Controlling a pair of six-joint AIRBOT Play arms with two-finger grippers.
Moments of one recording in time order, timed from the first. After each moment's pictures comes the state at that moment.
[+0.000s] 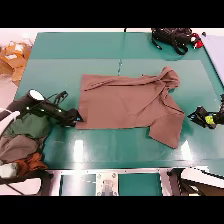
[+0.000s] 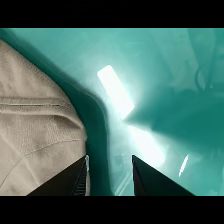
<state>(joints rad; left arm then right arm) -0.02 -1.47 0.83 0.83 -1.19 -1.25 -0.77 -1.31 0.82 -1.05 1.06 1.21</state>
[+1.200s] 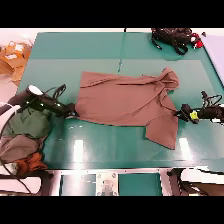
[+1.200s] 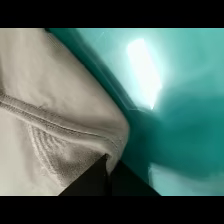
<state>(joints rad) 0.03 -1.51 0.98 0.81 -1.19 -1.13 -0.60 -1.42 0.85 -0.95 1.08 1.18</state>
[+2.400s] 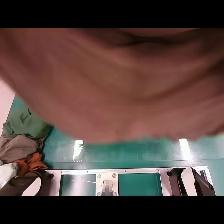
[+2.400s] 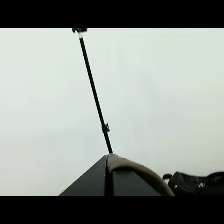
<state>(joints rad) 0.03 -0.90 1.94 1.03 -1.28 -1.33 -0.80 -0.69 1.65 -0.55 1.03 1.38</state>
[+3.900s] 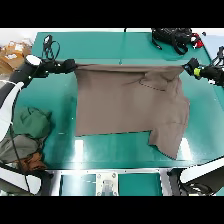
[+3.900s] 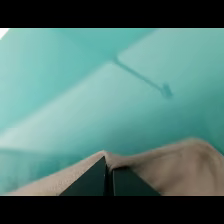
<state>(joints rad) -0.03 -1.69 1.46 0.72 -0.69 -1.13 -0.46 -1.79 1.52 -0.54 0.77 1.09</state>
